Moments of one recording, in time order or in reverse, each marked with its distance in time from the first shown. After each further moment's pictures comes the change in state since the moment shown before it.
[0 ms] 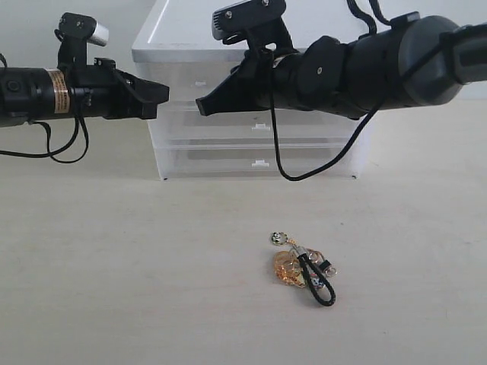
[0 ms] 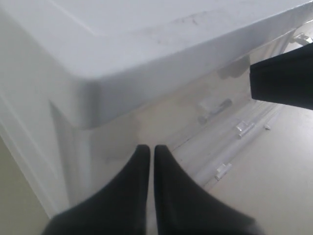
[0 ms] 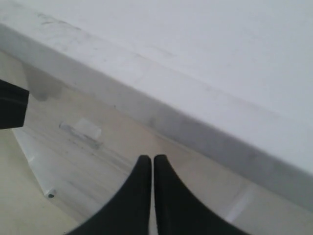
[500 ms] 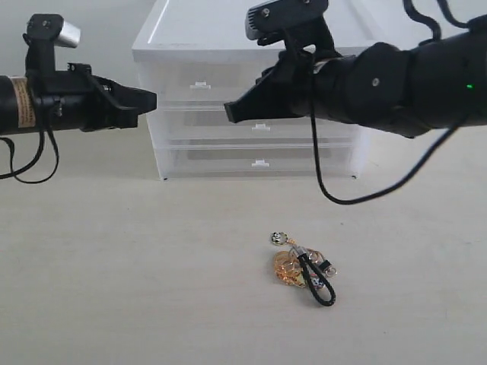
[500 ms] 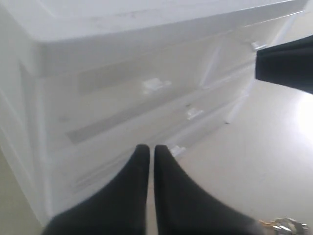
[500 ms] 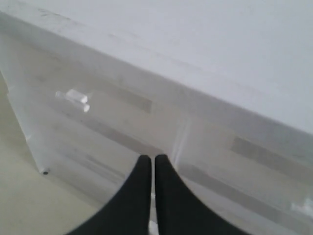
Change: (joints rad) left arm 0.002 -0.198 0.206 0.002 -0.029 -0.061; right arm -0.005 -0.189 0.234 0.008 -0.079 0.004
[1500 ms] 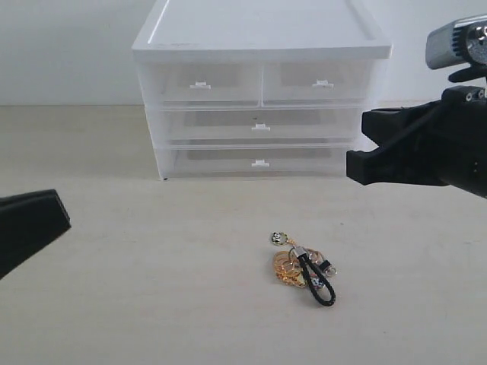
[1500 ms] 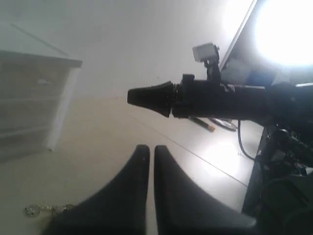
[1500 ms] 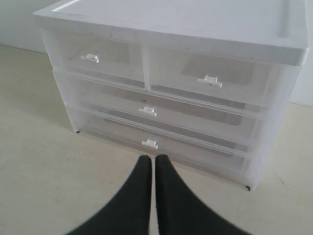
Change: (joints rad) left arm 0.000 -1.063 0.755 -0.006 -0.315 -0.365; right arm -0.001 -0.689 0.576 0.071 0.012 0.076
